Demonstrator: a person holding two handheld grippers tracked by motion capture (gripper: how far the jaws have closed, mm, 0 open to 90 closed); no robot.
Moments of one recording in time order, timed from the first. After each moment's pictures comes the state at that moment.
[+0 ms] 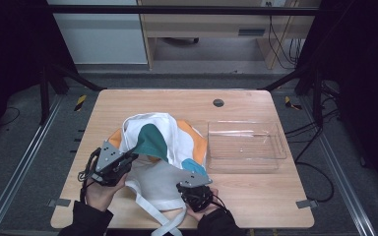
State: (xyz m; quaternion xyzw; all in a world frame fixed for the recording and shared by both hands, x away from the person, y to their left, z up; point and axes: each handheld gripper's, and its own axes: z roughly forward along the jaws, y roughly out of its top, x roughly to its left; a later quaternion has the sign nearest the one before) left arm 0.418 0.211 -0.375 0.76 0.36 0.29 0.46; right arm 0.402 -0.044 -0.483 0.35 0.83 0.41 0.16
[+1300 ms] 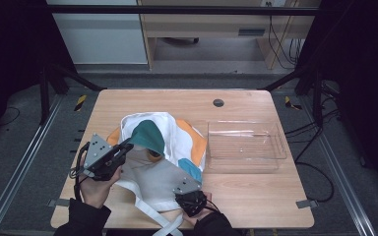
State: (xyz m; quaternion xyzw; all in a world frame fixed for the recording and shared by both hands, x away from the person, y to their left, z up) left arm 0.419 0.219 -0.349 0.72 0.36 0.32 0.50; right arm 0.397 -0.028 -0.505 0.33 0.85 0.37 0.19
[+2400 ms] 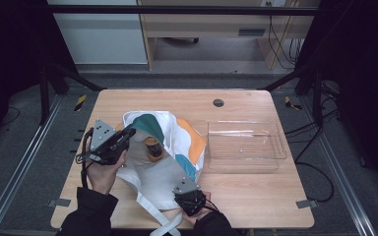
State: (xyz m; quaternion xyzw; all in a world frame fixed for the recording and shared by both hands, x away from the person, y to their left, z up) left arm 0.449 0.209 -0.339 0.70 0.39 0.33 0.50; right arm 0.398 -0.026 -0.505 0.32 0.85 0.37 0.18
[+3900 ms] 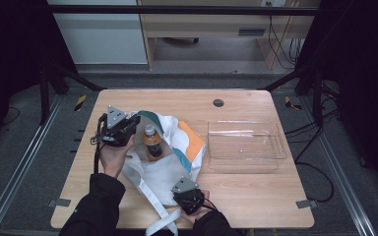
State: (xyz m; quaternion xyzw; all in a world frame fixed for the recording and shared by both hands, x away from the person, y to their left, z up) left arm 0.514 0.202 -0.363 0.70 0.43 0.33 0.46; right arm 0.403 -0.023 -0.506 0.32 0.85 0.37 0.19
